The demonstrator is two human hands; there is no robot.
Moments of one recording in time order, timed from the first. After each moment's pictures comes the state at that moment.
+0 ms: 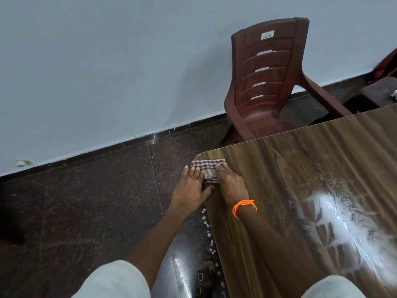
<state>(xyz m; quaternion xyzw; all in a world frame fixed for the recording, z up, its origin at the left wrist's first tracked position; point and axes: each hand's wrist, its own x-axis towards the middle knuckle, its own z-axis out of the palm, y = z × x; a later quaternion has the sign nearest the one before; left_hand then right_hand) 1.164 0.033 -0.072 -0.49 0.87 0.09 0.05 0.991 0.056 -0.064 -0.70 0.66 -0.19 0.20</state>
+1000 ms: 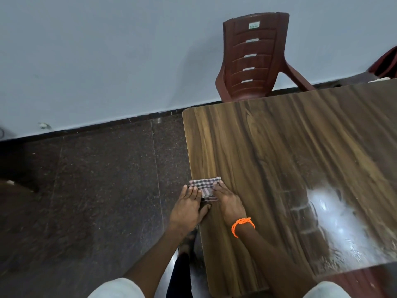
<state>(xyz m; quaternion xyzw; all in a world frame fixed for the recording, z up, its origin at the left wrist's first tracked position) 1.125 0.364 -0.072 -0.53 0.84 0.09 0.08 0.942 0.366 -0.057 -0.75 0.60 -0.13 0.23</state>
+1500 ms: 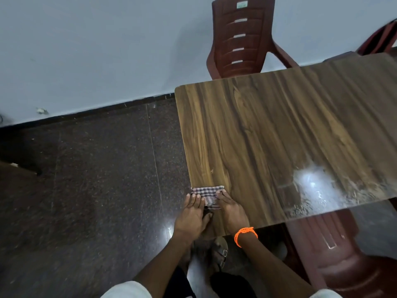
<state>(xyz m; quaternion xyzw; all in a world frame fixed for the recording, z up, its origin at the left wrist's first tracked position) 1.102 0.529 -0.062 -0.52 0.83 0.16 0.11 0.920 0.538 -0.047 -0.73 0.62 -0.10 0.27</state>
